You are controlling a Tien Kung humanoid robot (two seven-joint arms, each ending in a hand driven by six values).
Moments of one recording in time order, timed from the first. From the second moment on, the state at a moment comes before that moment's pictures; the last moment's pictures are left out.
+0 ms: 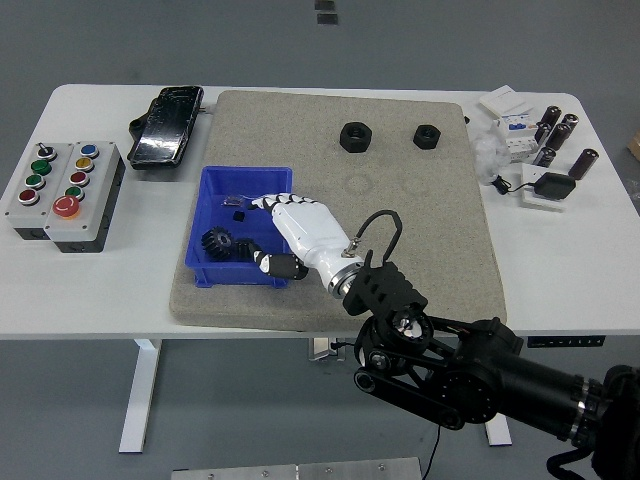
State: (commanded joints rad) left arm -0.05 0.09 -1.58 -0.18 1.53 0.04 0.25; right arm 0.64 -0.03 0.42 1.22 -1.95 -0.39 -0.39
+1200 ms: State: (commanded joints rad) left arm -0.04 0.10 -1.55 -0.18 1.51 0.04 0.24; right arm 0.12 -0.18 1.37 1.32 -1.33 -0.43 0.17
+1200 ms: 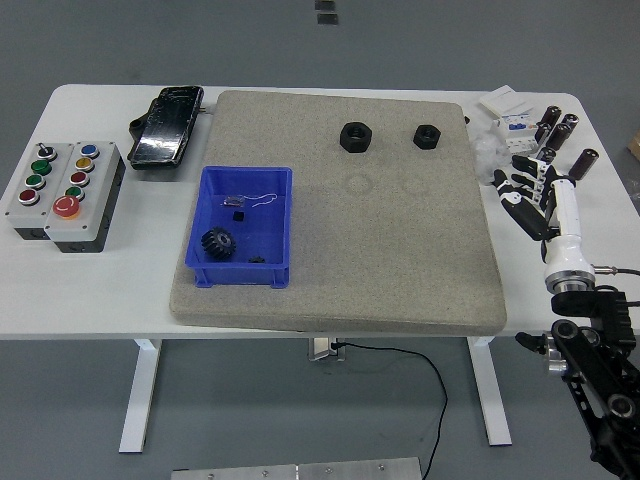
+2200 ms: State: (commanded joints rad) left arm -0.03 0.10 -1.55 -0.18 1.48 0.04 0.23; right arm 0.08 -0.17 1.56 1.37 -1.23 -0.38 0.21
